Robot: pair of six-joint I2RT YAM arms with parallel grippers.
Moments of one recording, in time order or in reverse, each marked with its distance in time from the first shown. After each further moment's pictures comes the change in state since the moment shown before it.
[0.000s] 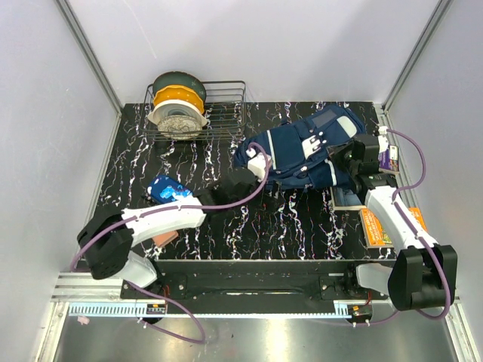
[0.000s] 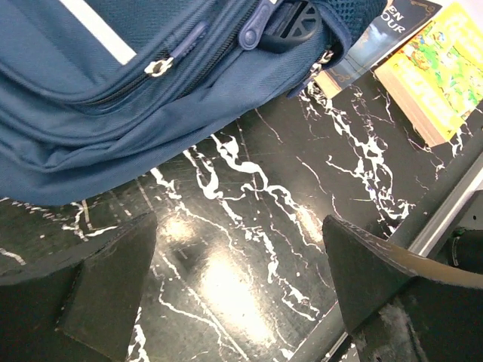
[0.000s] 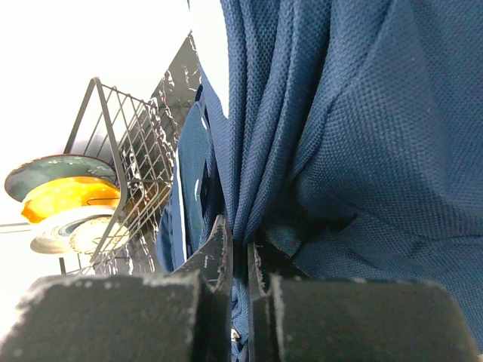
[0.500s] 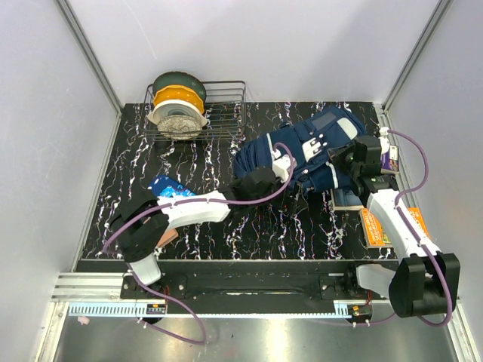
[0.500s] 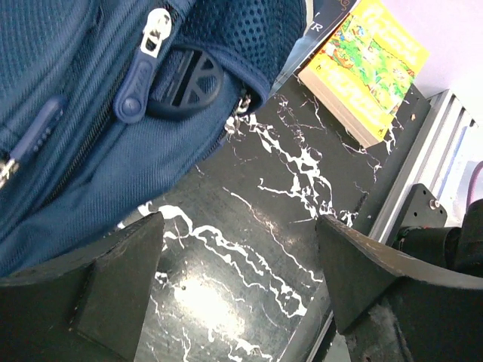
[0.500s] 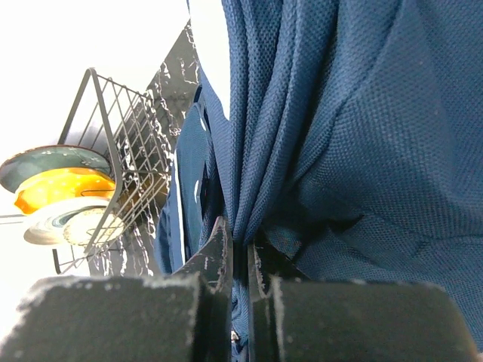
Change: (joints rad) left arm -0.045 0.249 0.133 0.175 0.171 -0.034; right arm 0.000 -0.043 0.000 -0.058 -0.009 -0.017
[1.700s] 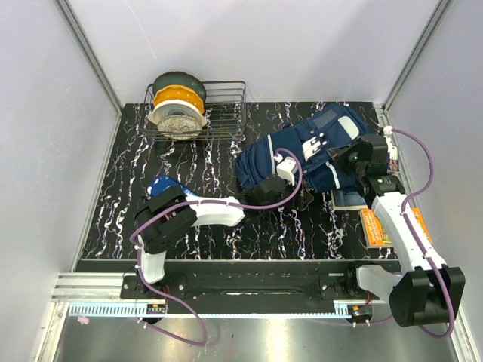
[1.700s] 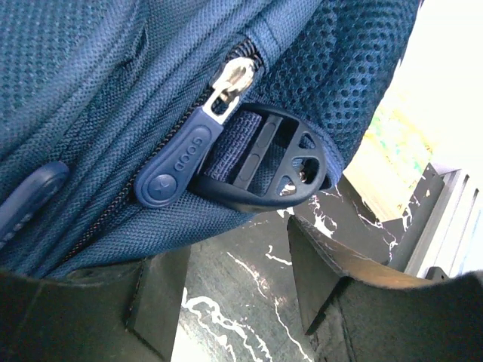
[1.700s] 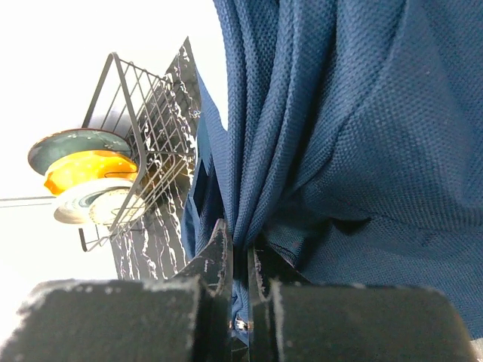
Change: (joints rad) left arm -0.032 0.200 0.031 0.265 -0.180 -0.113; right arm -0.006 -0.063 0.055 -0.135 -0.070 0.024
